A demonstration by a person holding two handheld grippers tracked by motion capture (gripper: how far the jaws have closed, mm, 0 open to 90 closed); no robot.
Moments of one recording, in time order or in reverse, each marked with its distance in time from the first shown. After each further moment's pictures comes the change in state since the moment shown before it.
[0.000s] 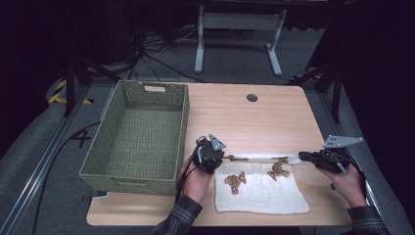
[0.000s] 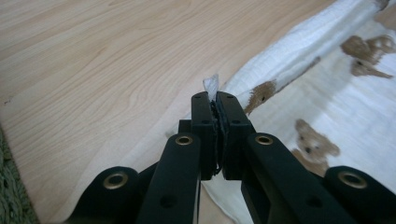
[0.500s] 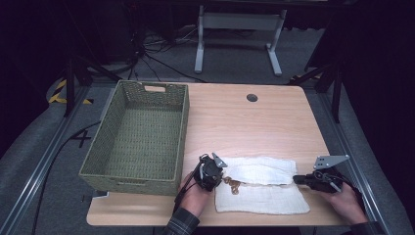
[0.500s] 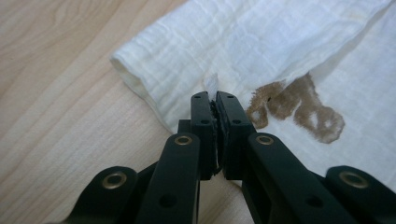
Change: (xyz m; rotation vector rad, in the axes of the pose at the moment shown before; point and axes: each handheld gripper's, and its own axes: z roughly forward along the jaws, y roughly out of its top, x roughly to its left) left arm -0.017 -0.037 0.020 0.174 -0.075 0.025; right arm 0.033 -0.037 0.018 0.157 0.121 -0.014
